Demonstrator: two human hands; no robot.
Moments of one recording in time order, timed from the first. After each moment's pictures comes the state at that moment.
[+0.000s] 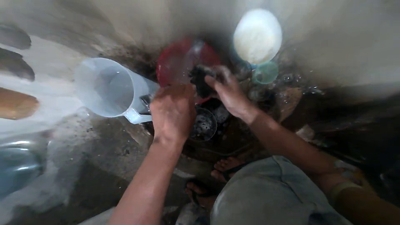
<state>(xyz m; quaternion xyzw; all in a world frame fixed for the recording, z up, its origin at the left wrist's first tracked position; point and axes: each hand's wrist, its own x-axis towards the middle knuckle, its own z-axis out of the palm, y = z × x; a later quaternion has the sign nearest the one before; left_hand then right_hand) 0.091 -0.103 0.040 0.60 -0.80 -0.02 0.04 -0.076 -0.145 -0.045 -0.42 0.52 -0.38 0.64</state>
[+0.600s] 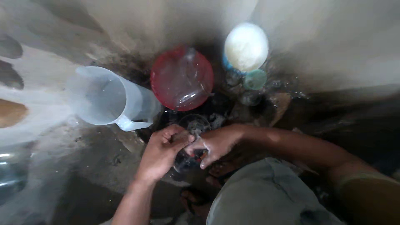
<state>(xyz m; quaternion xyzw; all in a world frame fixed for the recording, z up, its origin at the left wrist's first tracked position) 0.130 -0.041 0.041 0.62 -0.50 -0.57 0.19 -0.073 -0.088 -0.018 -0.73 0.11 0.05 0.68</state>
